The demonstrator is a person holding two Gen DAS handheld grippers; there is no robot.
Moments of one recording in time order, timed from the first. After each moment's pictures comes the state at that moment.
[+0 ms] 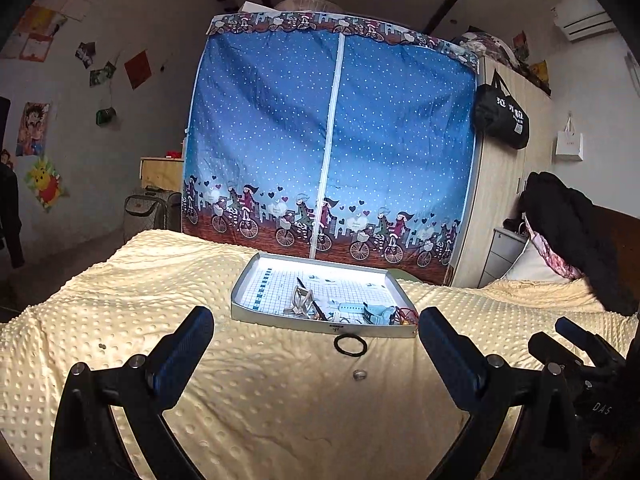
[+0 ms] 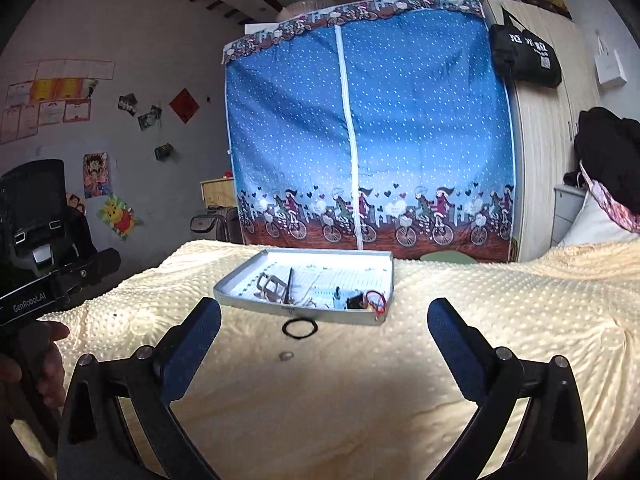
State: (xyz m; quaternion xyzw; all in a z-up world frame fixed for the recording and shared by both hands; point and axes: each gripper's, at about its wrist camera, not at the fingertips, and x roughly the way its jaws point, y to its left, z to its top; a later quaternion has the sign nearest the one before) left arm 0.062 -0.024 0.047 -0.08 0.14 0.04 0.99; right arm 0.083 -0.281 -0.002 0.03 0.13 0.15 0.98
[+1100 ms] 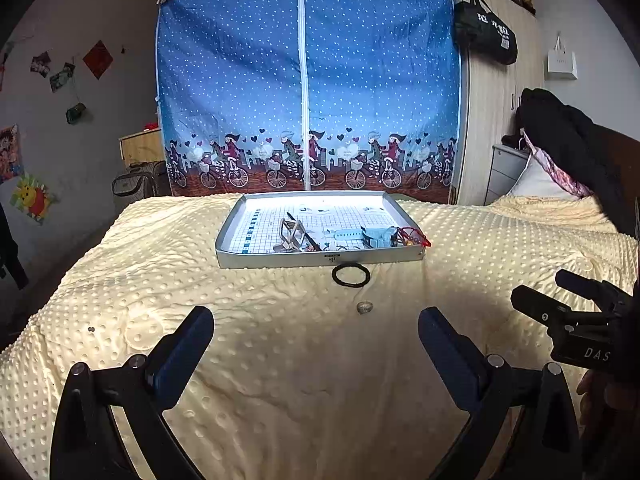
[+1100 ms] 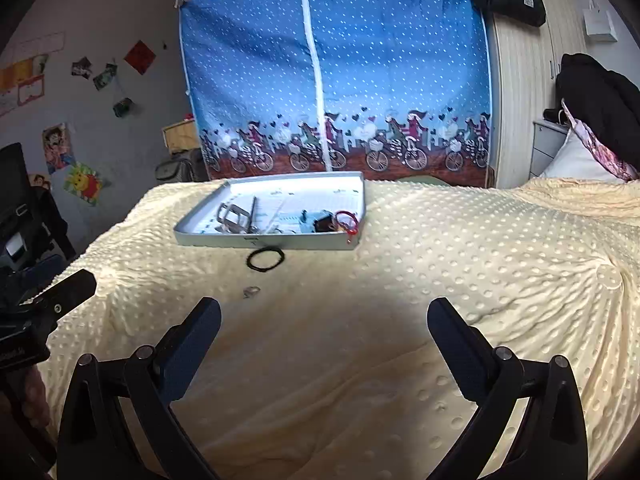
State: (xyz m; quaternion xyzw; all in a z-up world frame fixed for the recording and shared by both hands) left arm 0.097 -0.058 0.012 0.00 0.26 0.02 0.96; right arm 0.136 -0.273 -0.041 0.03 0.27 0.09 0.96
